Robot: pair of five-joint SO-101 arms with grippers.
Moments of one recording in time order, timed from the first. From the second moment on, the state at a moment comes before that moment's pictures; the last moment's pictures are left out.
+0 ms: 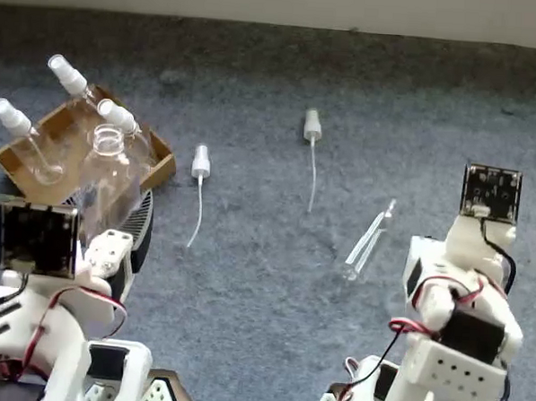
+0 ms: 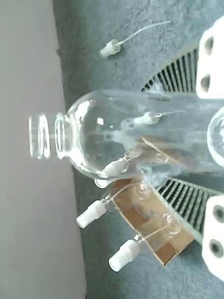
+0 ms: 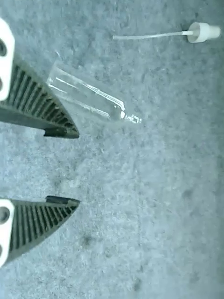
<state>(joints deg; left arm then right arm) -3.7 -83.0 35.1 78.4 -0.7 16.5 -61.5 41.7 75.6 11.6</state>
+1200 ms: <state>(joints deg) -20.4 -104.2 79.0 55.6 -0.7 -23.4 -42.1 31.0 74.5 -2.3</state>
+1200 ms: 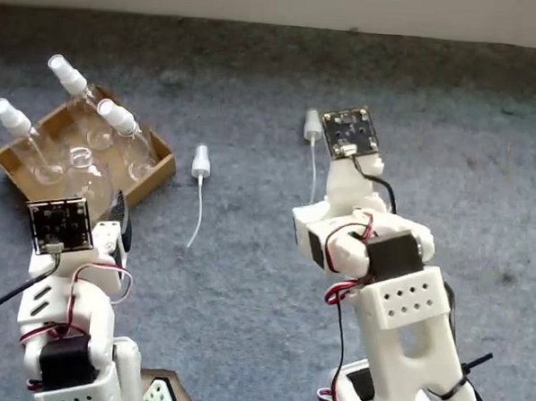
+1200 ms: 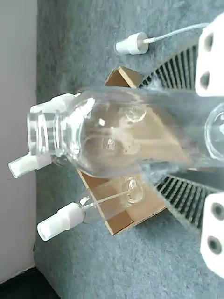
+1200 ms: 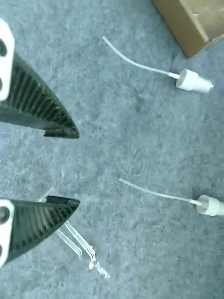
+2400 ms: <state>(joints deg) -27.6 -104.2 79.7 54.4 -0.7 -34.9 35.6 -37.0 74.0 -9.9</state>
